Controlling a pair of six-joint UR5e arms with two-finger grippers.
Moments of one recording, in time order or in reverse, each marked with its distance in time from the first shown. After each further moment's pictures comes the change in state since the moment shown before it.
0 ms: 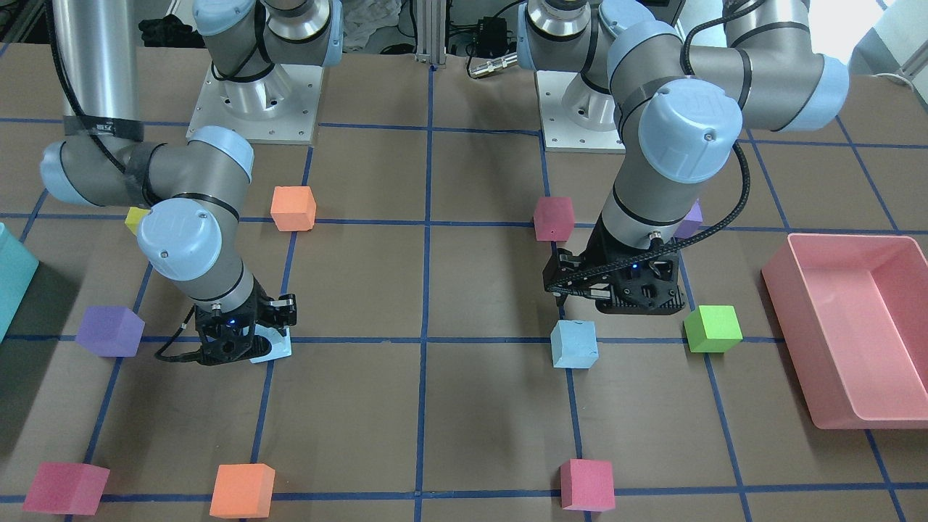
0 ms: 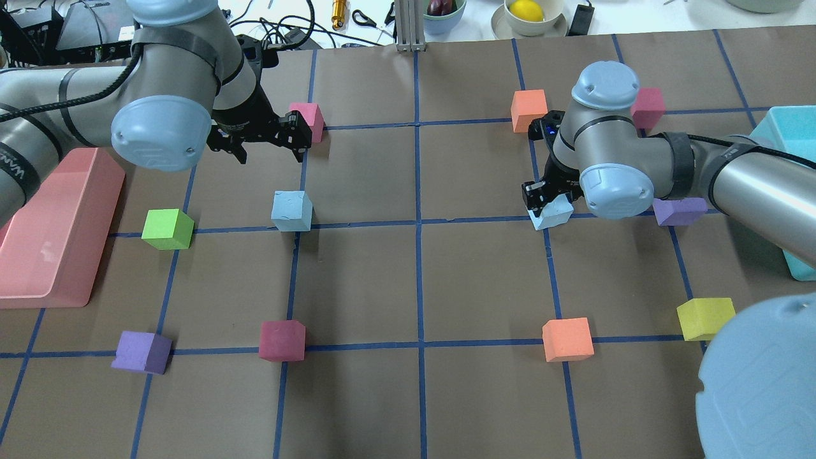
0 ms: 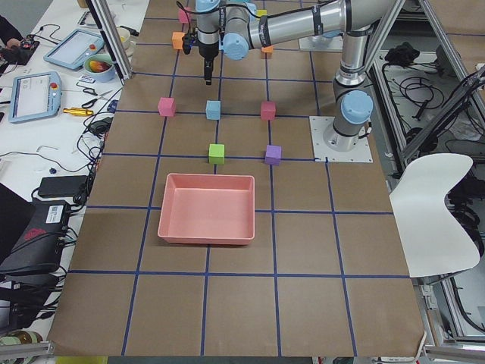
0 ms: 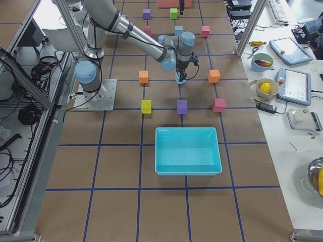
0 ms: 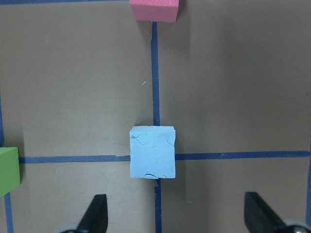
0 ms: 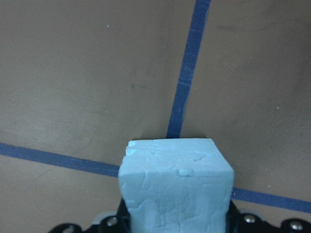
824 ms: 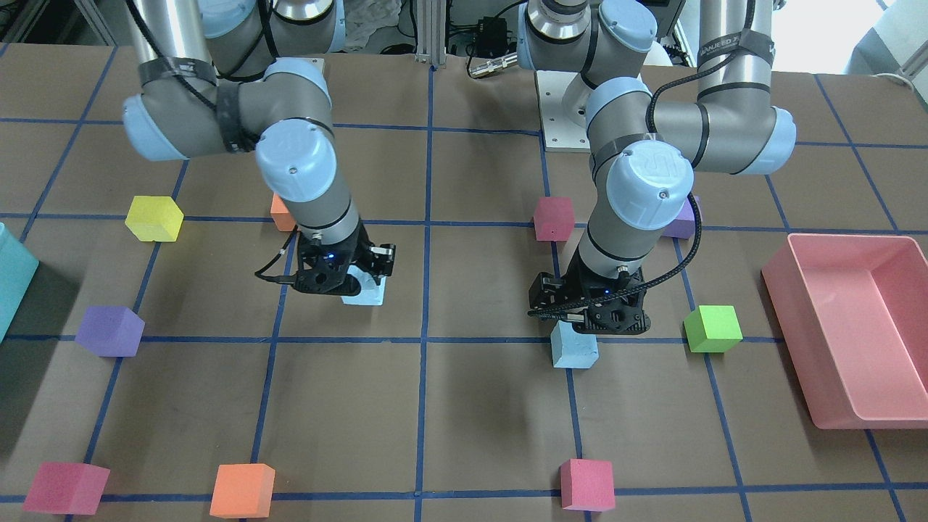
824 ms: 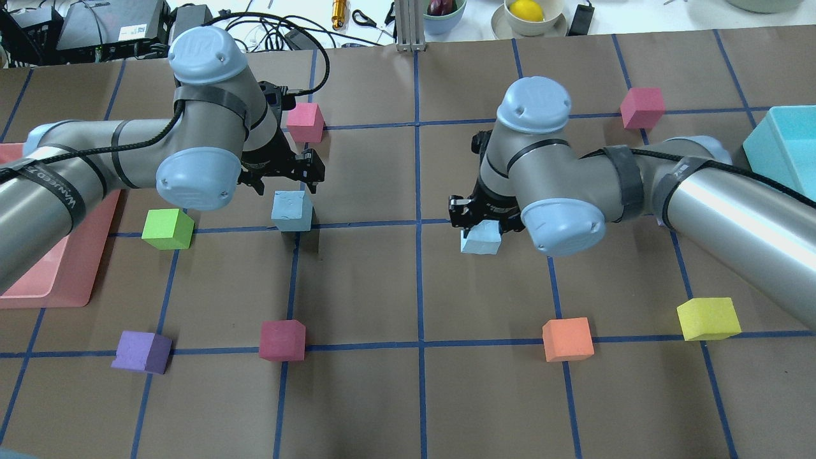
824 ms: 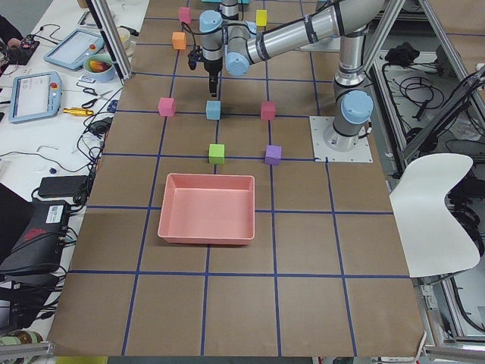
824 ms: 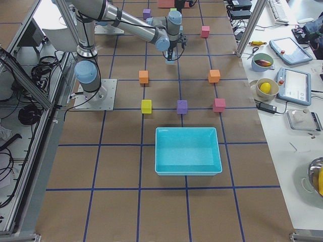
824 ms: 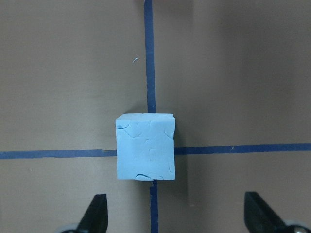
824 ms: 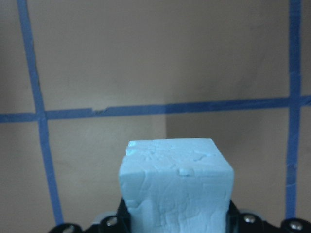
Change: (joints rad) left arm -0.004 -0.062 -0.149 0.190 -0.005 -0.002; right arm 0.272 -0.123 0.051 0.073 0.108 0.576
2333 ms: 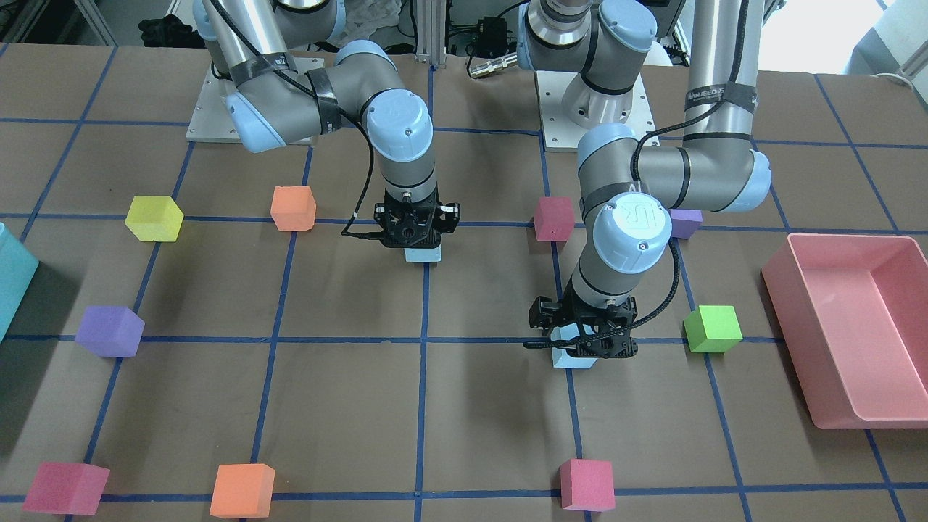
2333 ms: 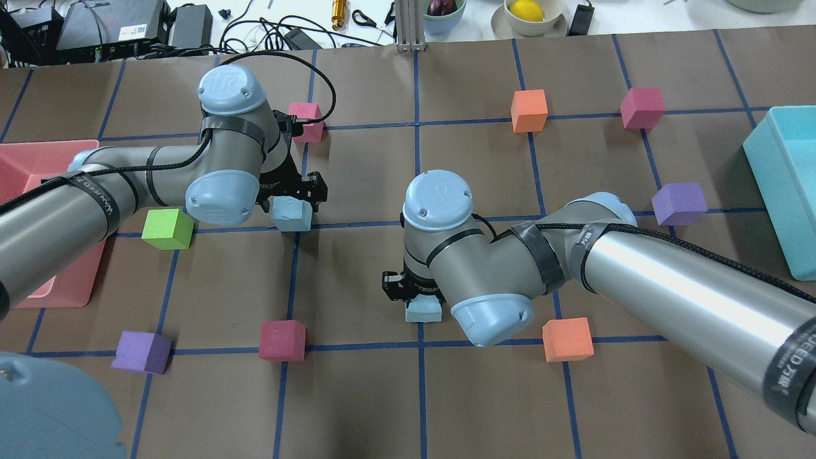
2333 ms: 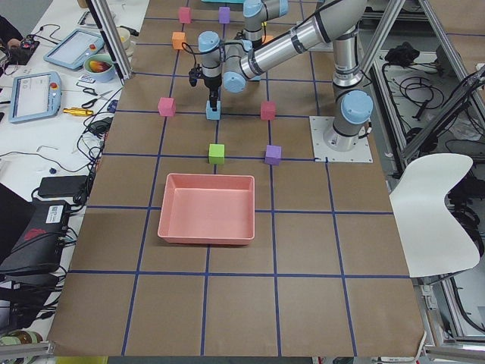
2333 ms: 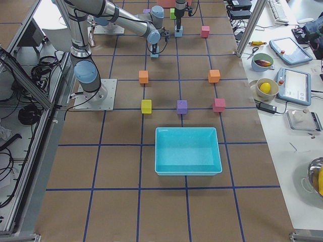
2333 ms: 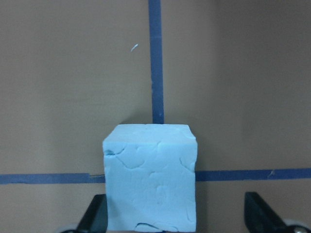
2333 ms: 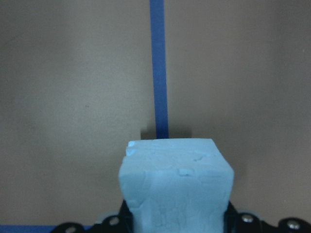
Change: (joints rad) left arm 0.009 -0.092 -0.023 0.060 0.043 0.014; right arm 0.213 0.013 0.085 -0.075 -0.001 0.133
